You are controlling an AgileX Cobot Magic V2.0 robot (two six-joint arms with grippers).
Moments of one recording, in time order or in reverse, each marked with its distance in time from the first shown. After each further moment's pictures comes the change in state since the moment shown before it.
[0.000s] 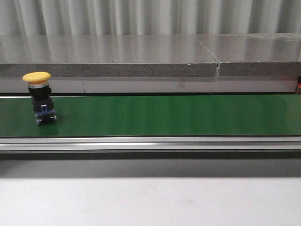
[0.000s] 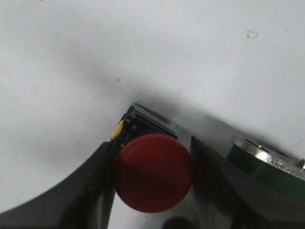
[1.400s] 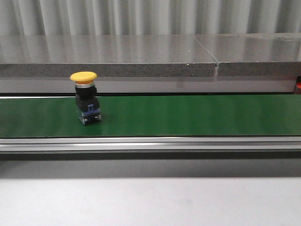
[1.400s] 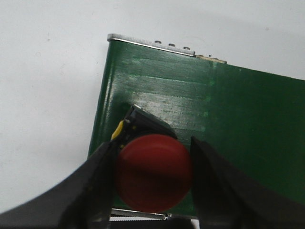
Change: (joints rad) left arm -0.143 -0.465 0.299 0.004 -0.002 0.100; right arm 0.000 0.000 0.000 0.000 0.000 0.000
